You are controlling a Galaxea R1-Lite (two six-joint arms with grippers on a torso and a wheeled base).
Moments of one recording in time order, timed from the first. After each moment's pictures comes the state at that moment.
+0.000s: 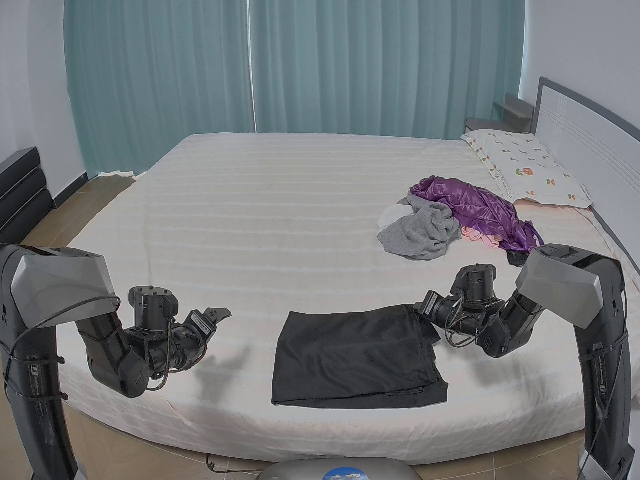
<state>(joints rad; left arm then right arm) -0.18 2.27 -0.57 -1.13 -0.11 -1.01 0.26 2.54 -1.08 -0.94 0.15 0.70</state>
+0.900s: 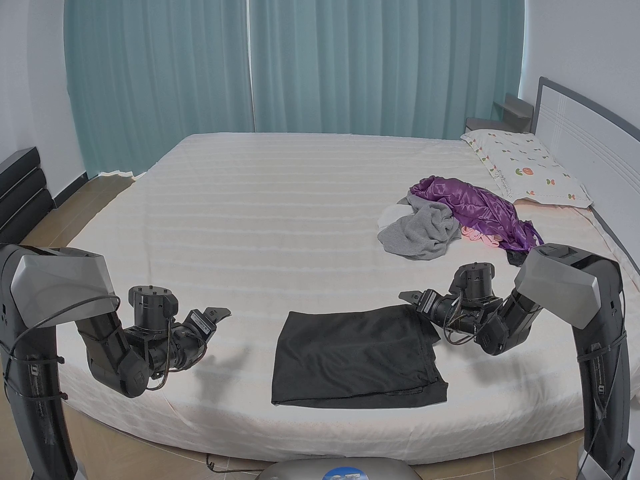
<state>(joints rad) -0.18 2.27 -0.57 -1.13 -0.11 -1.01 0.26 2.55 -1.11 -0.92 0.16 0.71</state>
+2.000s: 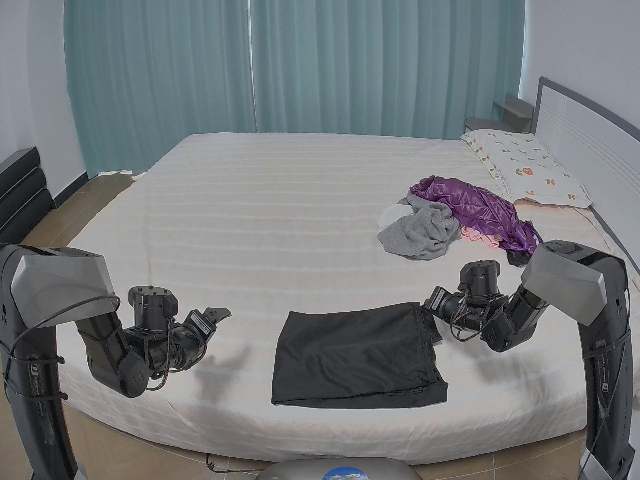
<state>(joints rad) -0.18 2.27 -0.57 -1.13 -0.11 -1.01 0.23 2.53 -1.10 -0.89 0.07 0.70</state>
